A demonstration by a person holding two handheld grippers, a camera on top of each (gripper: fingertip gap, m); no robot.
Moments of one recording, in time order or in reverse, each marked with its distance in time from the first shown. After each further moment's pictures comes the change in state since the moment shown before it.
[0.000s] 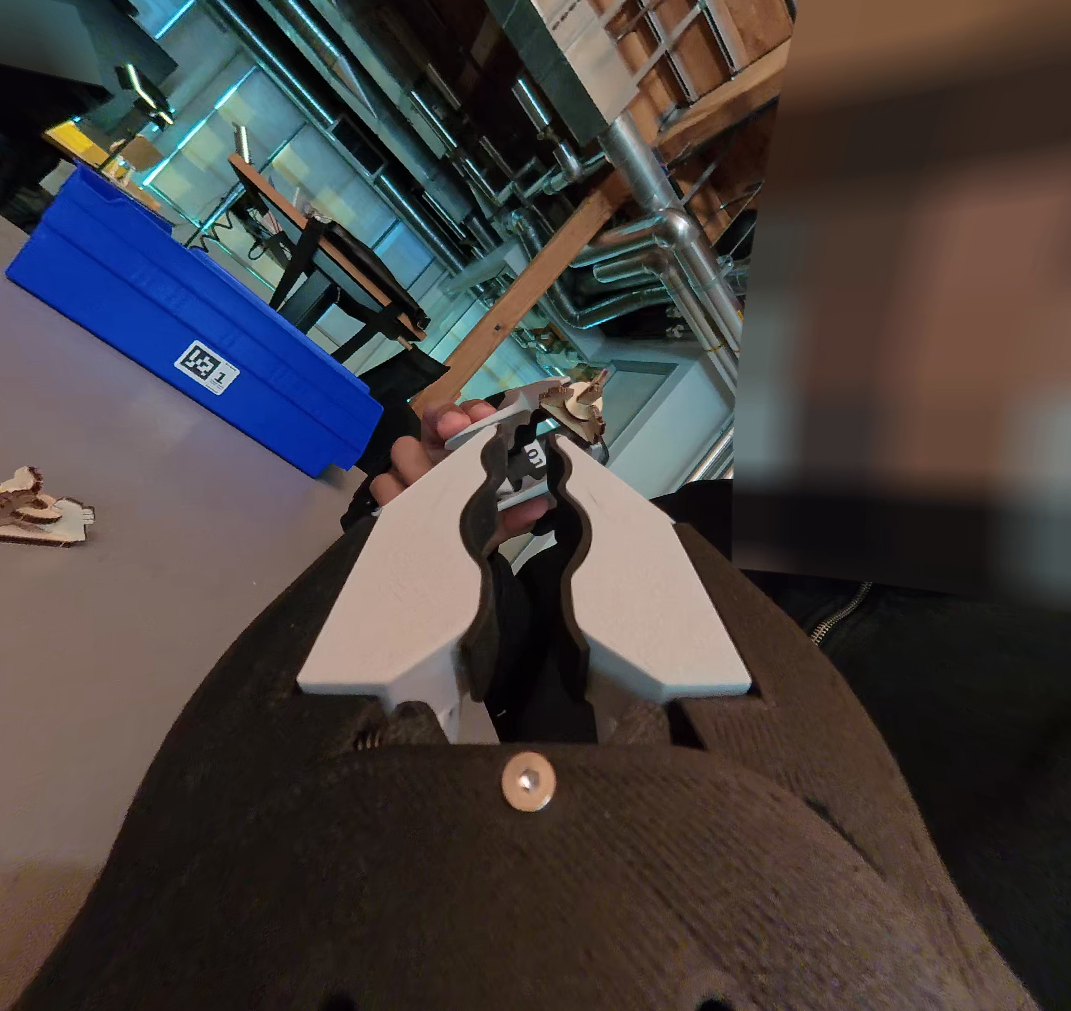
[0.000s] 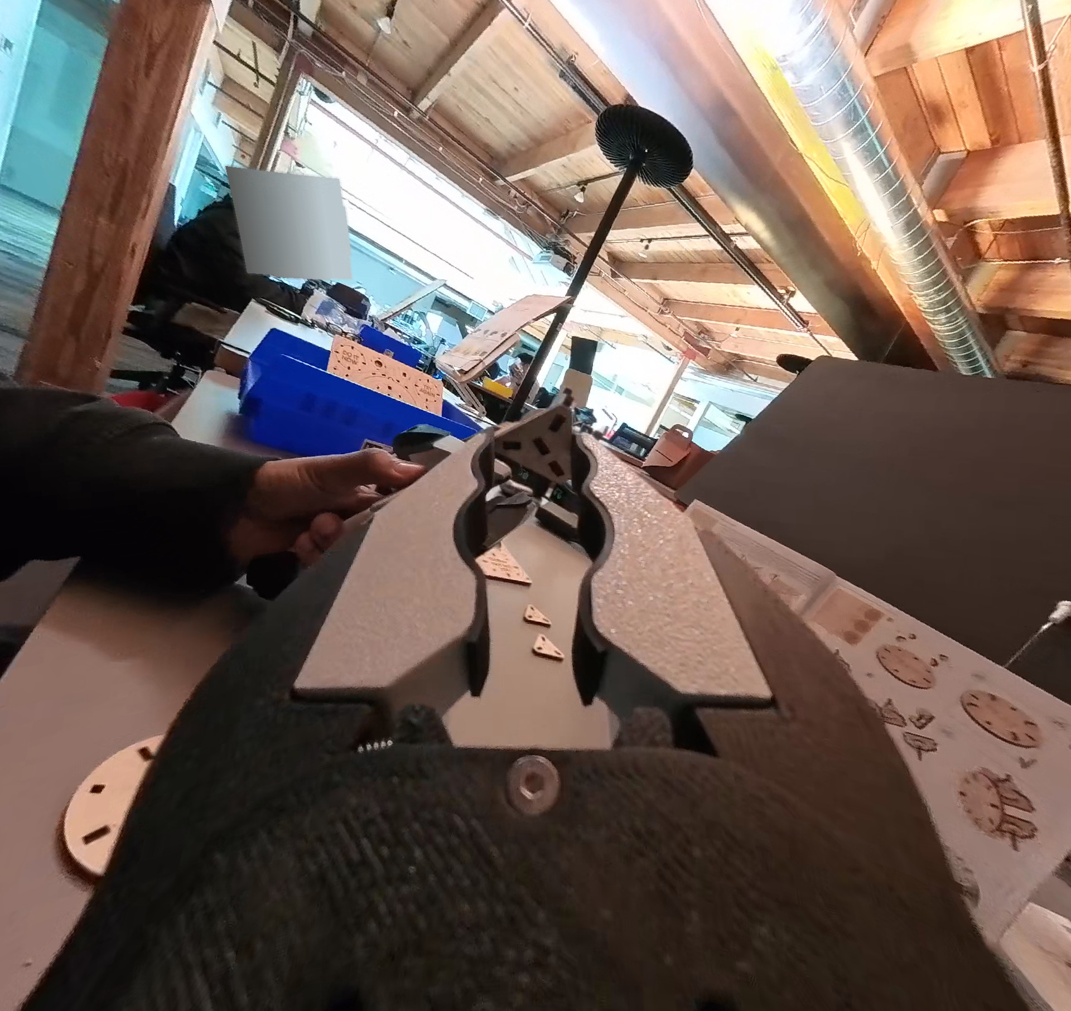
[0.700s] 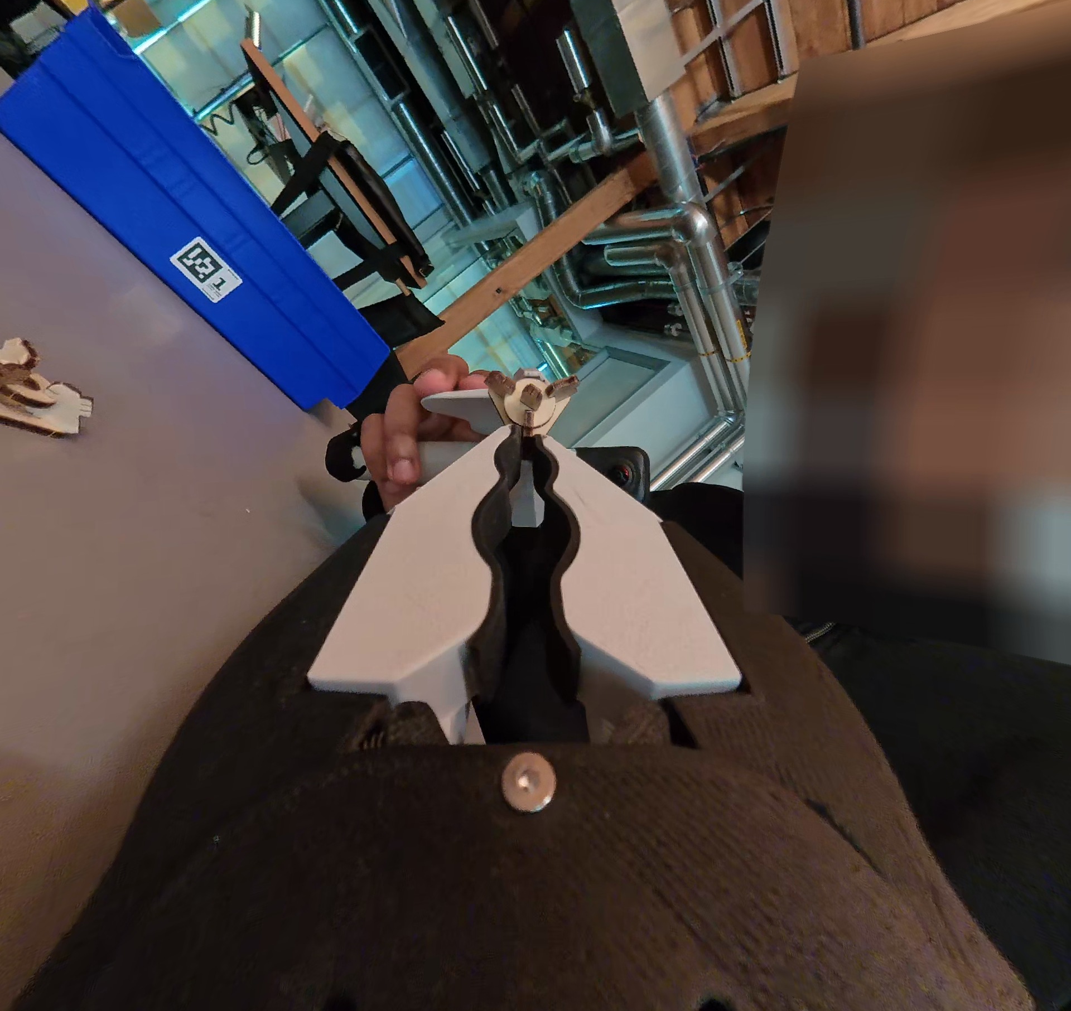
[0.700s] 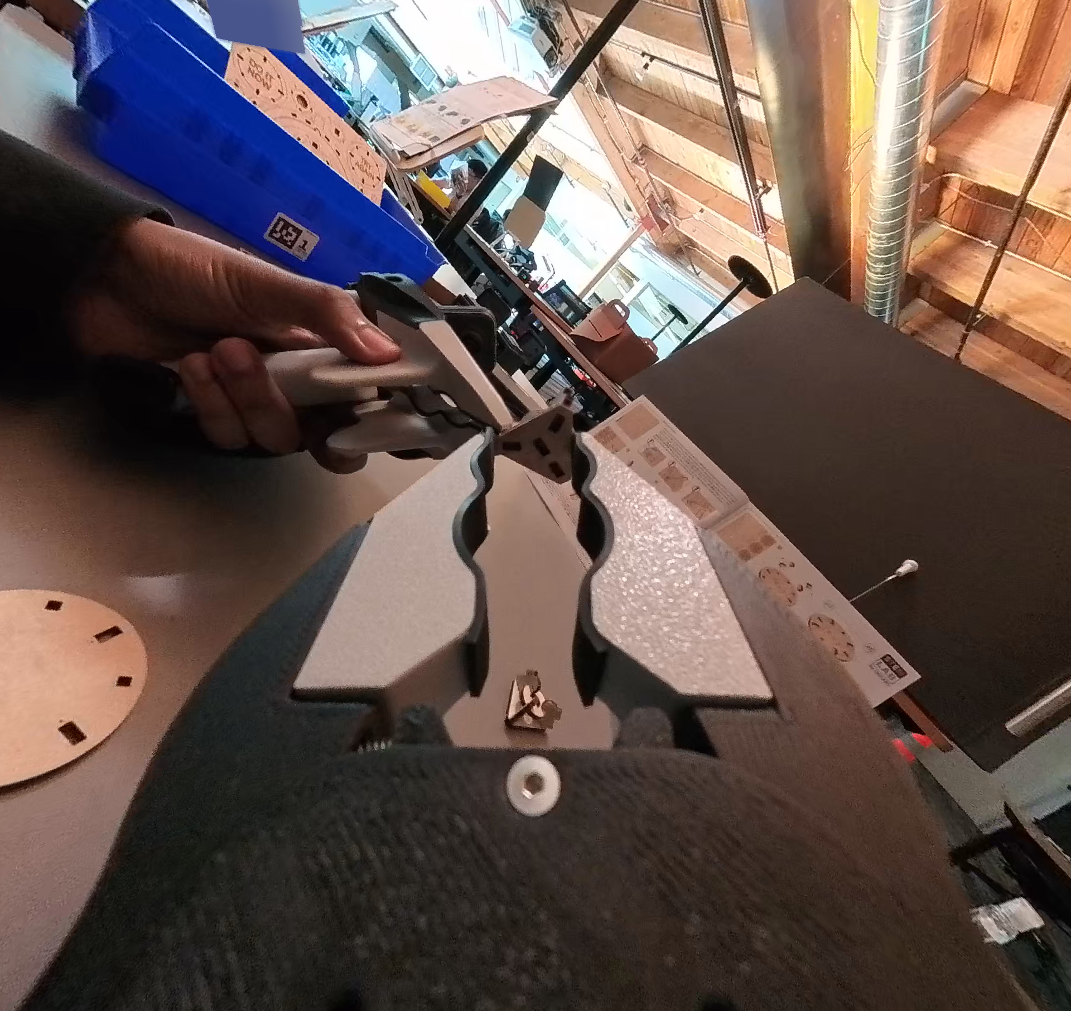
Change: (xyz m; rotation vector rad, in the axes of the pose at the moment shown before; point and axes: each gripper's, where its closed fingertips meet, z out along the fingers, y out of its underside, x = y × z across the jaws) left arm -0.019 0.016 0.001 -0.057 -0.036 -0.178; right arm -0.005 0.056 0.009 -0.326 0.051 -0.318
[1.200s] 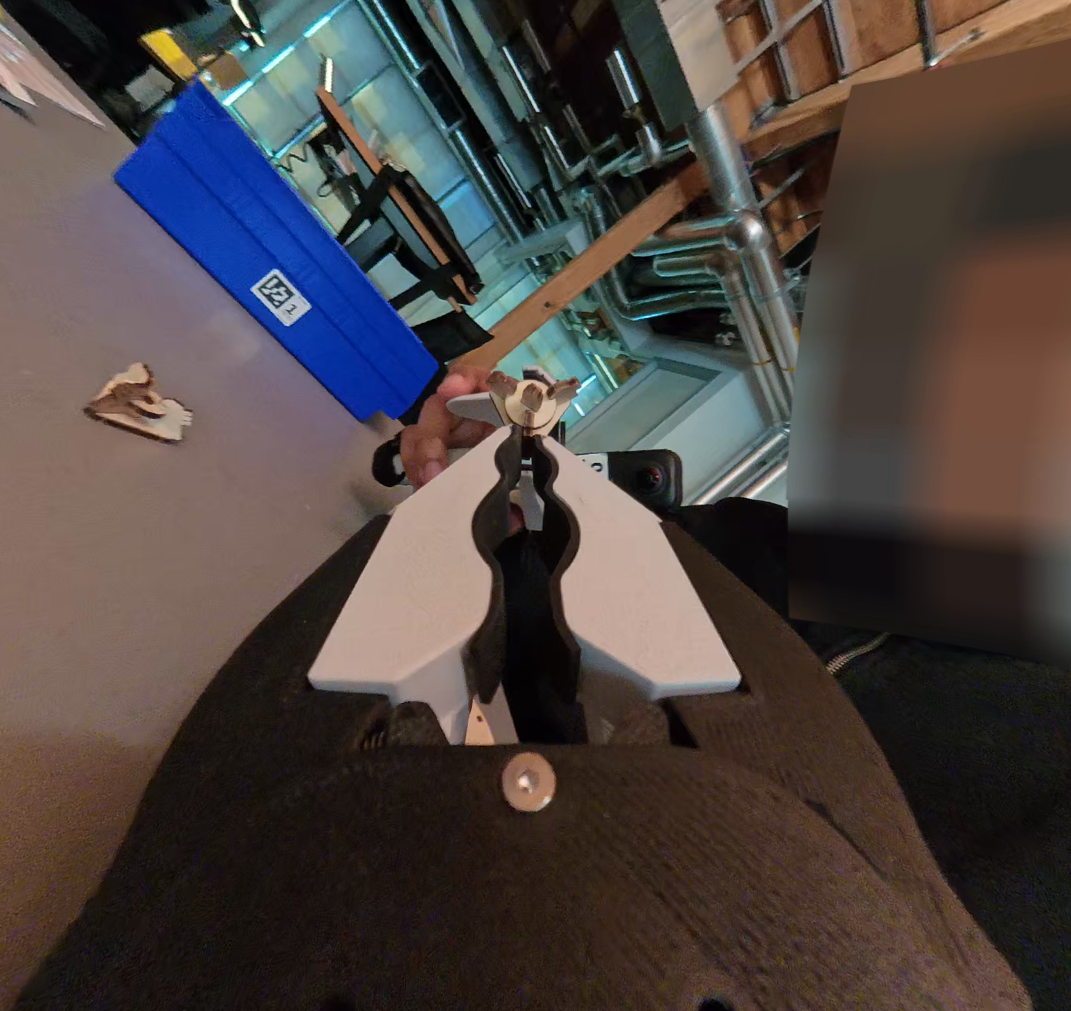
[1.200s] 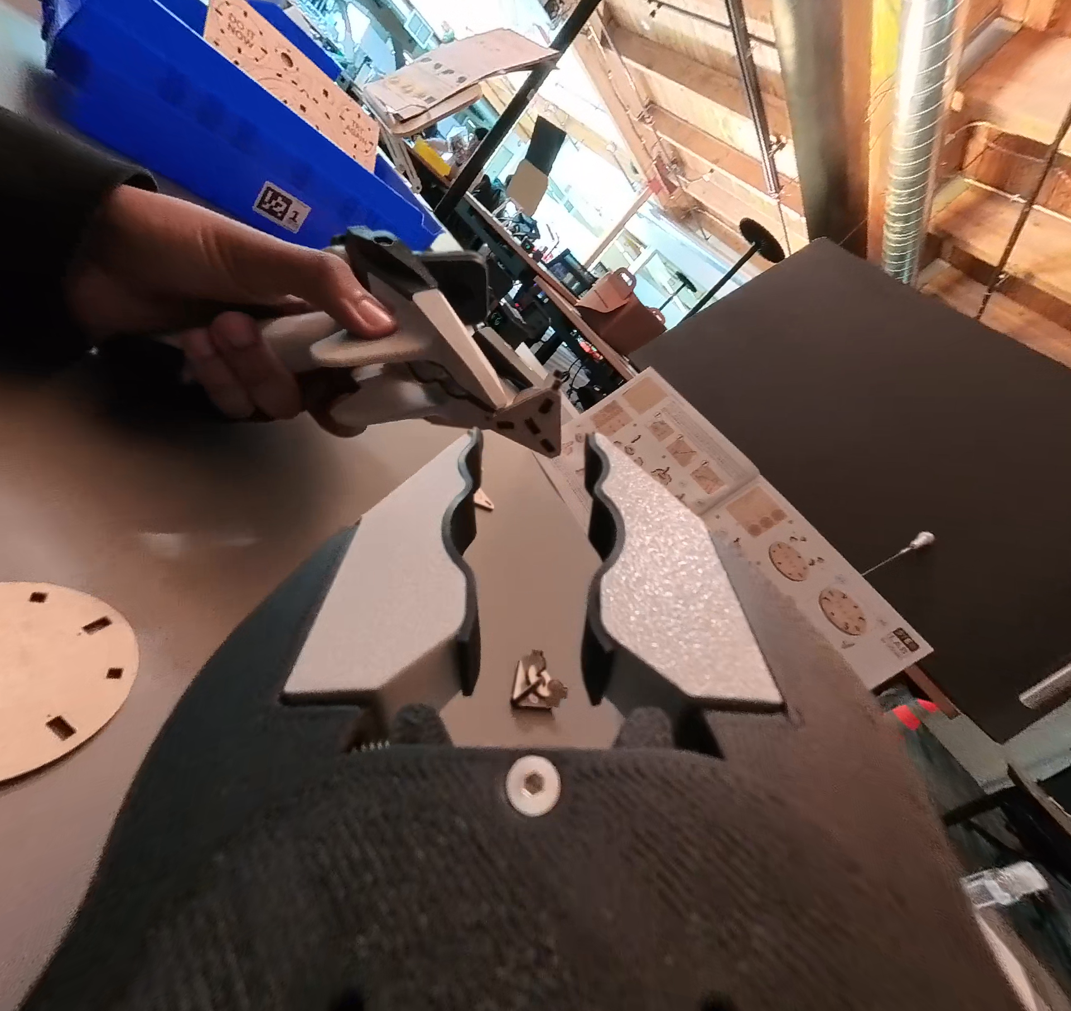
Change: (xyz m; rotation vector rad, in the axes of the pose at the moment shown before) left arm -0.007 -0.010 -0.013 0.026 -0.093 0.047; right arm 0.001 0.011 0.002 -0.054 -0.001 0.019
